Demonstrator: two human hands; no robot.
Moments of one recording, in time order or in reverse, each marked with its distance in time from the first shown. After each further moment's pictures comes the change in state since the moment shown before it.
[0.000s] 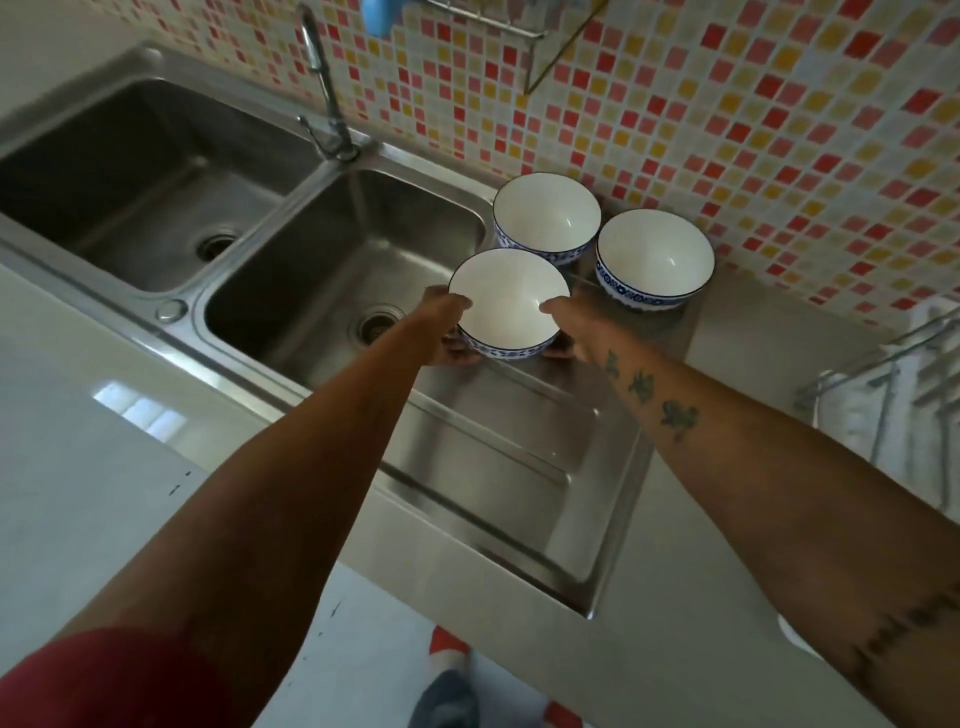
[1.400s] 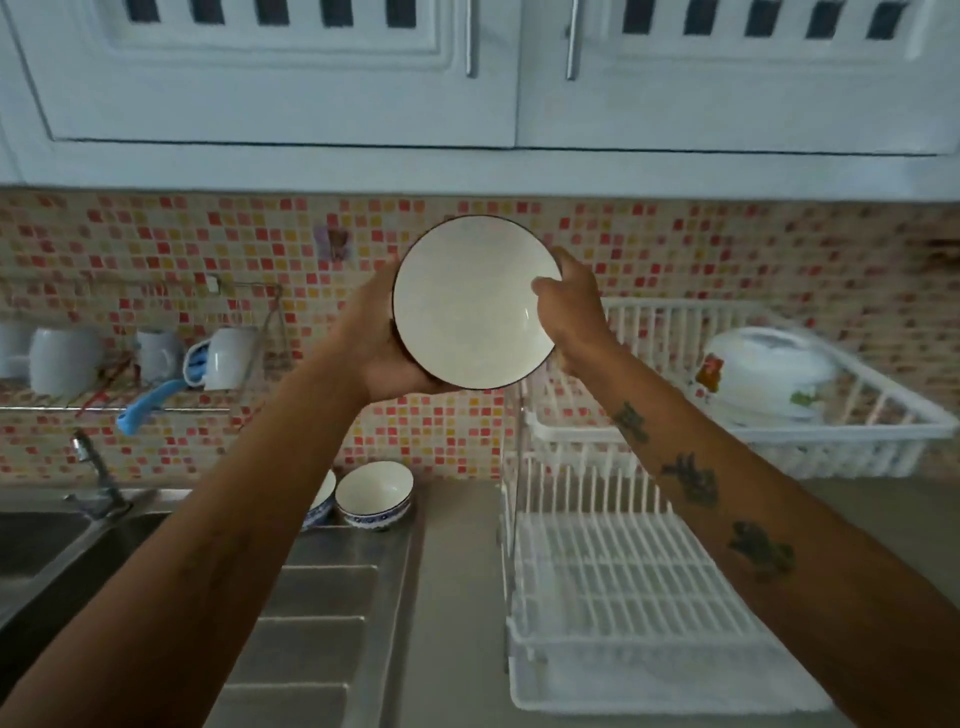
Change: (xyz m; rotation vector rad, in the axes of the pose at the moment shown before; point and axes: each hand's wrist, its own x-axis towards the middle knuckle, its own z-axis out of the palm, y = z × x) left_hand -0.391 0.085 0.209 0.122 -1.016 0.522; right_hand -0.414 -0.081 -0.270 0.116 0.666 -1.018
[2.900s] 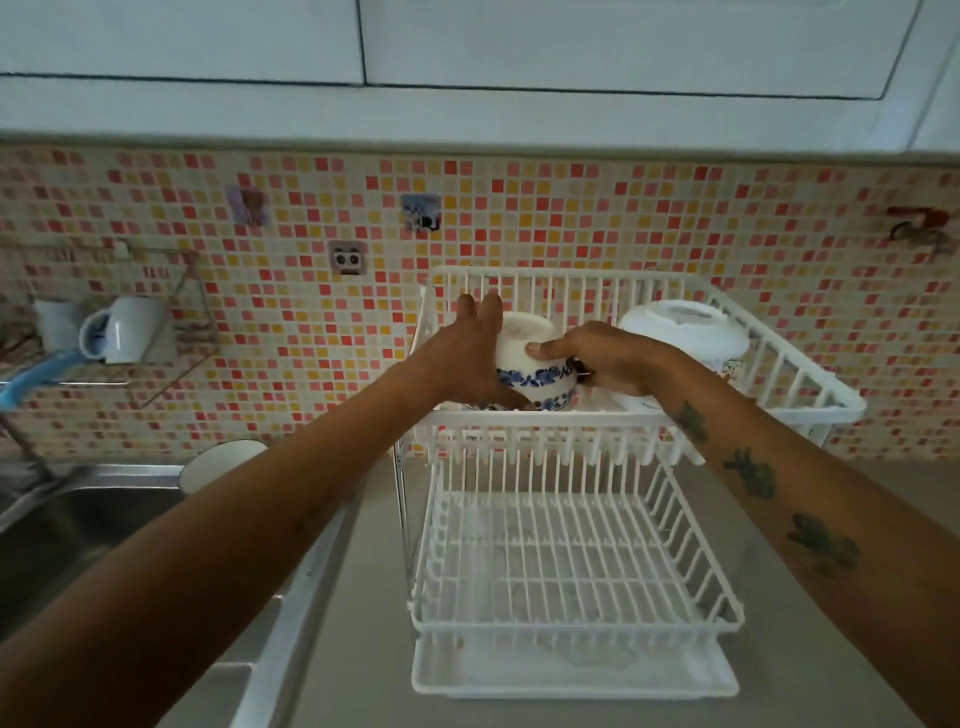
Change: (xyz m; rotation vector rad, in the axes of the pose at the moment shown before) left_hand 0.121 -0.107 0.104 1.695 0.178 0.358; right_hand 0.041 0.114 -0.157 -0.220 -0.487 0.464
